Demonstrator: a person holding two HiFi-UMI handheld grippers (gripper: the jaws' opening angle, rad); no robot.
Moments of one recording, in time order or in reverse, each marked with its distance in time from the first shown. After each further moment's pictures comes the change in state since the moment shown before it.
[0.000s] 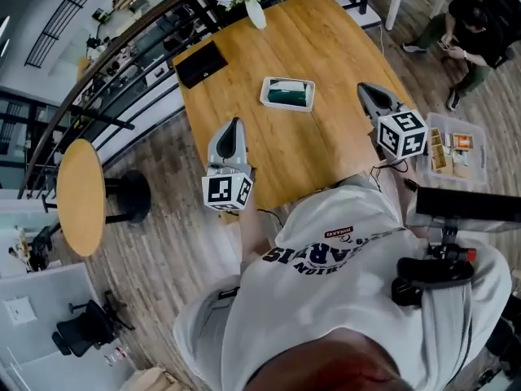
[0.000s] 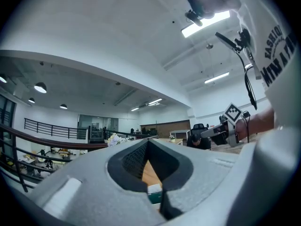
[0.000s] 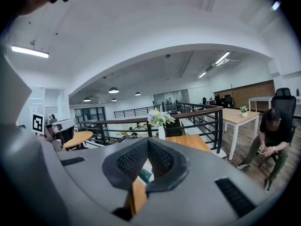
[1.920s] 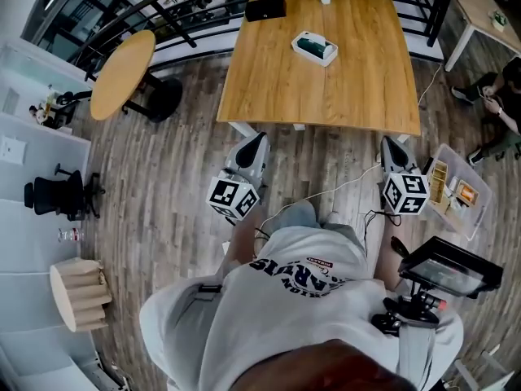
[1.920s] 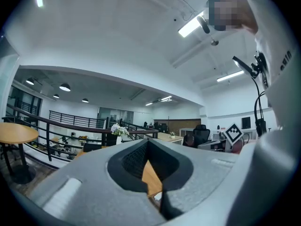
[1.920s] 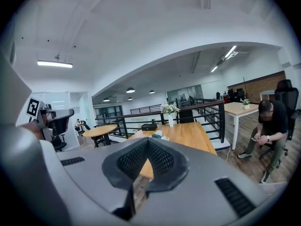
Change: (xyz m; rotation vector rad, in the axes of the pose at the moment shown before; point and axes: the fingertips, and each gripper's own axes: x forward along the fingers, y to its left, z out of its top) left arm -0.254 -0.369 0.044 -0.109 0.088 0.222; right arm -0.360 -0.018 -0.136 0.000 0.025 0.191
